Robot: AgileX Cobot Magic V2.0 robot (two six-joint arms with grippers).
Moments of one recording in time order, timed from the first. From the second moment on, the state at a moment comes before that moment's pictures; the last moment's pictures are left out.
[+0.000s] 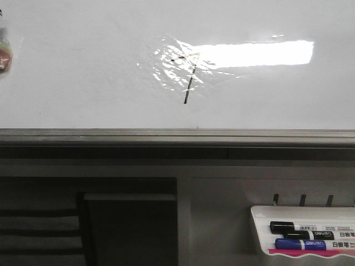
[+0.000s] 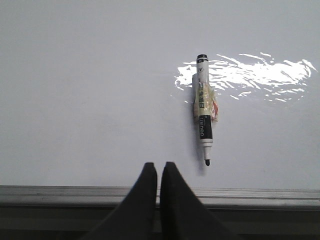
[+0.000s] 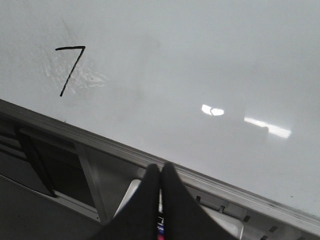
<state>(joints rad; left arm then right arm) -0.03 0.00 0.00 -0.05 0.04 0.01 0.18 0.47 -0.55 0.15 0.54 -0.23</state>
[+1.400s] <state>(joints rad) -0.03 0.00 0.00 -0.05 0.04 0.01 -0.05 -0.01 0.01 0.19 0.00 -0.23</state>
